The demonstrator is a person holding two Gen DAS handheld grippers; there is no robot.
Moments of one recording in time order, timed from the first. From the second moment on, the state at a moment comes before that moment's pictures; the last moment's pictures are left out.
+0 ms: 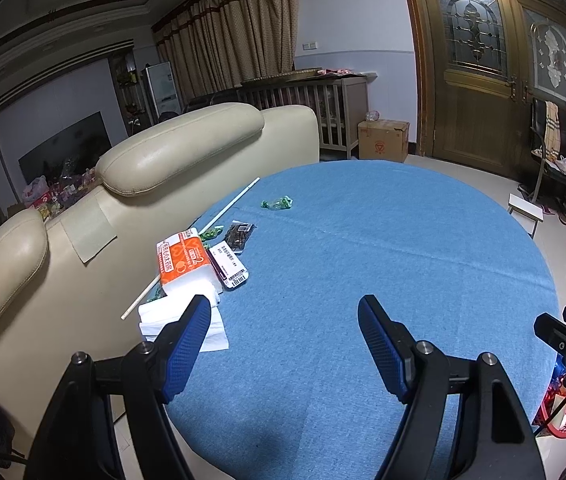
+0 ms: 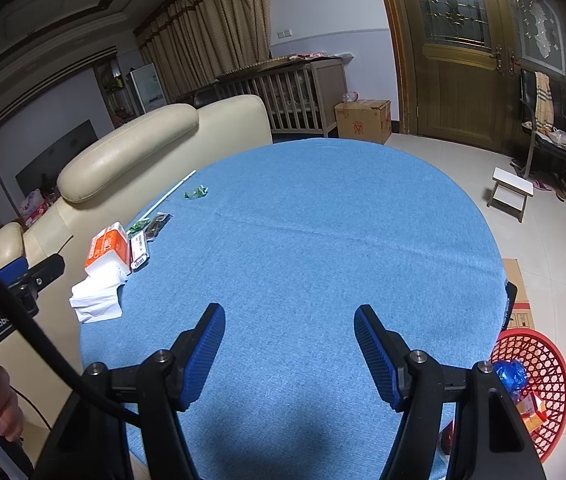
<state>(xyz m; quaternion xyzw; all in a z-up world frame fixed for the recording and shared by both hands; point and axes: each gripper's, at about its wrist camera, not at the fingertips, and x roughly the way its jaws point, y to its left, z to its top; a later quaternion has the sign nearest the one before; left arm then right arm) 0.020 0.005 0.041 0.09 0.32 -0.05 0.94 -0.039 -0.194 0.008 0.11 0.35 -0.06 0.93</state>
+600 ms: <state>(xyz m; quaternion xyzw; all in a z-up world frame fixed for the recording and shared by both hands) 0.020 0.005 0.039 0.09 0.32 -0.05 0.94 -0.041 -0.199 0.005 0.12 0.35 -0.06 0.93</state>
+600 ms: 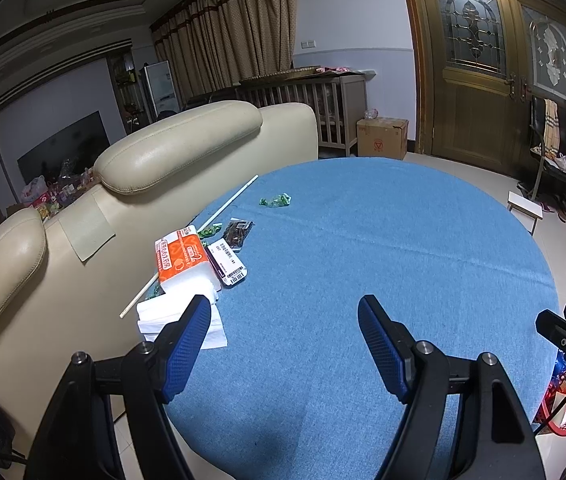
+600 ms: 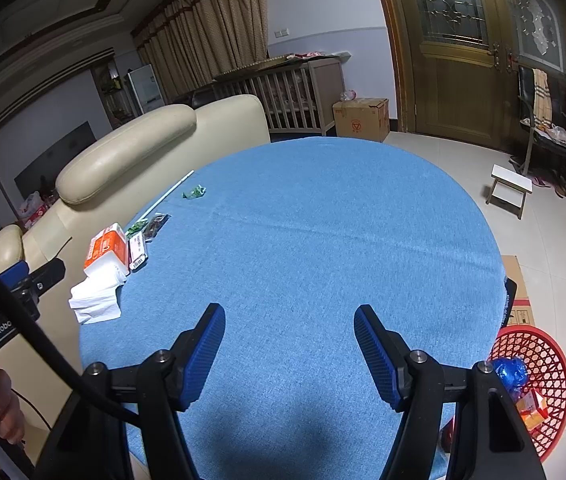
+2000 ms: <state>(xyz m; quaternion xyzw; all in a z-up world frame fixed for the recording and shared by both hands) 0.017 0.020 0.034 0.07 0.32 -0.05 0.94 -0.041 -0.186 0.003 0.11 0.35 -0.06 0.93</state>
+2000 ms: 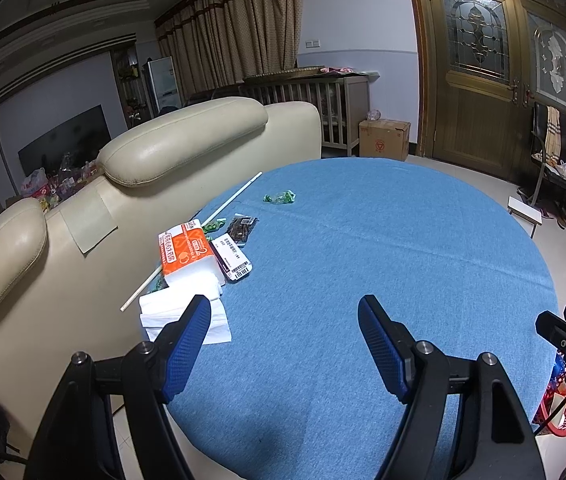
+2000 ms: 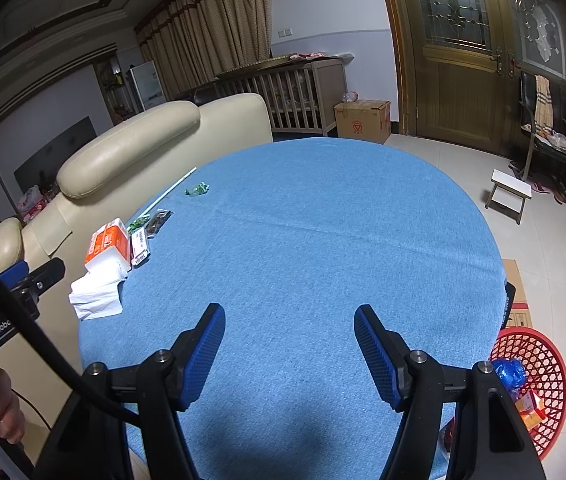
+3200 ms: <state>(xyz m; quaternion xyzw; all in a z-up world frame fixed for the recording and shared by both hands) 0.010 0.023 0.037 0.07 0.32 -0.05 0.94 -0.044 -0.180 0.009 0.10 0.35 -0.06 0.93</state>
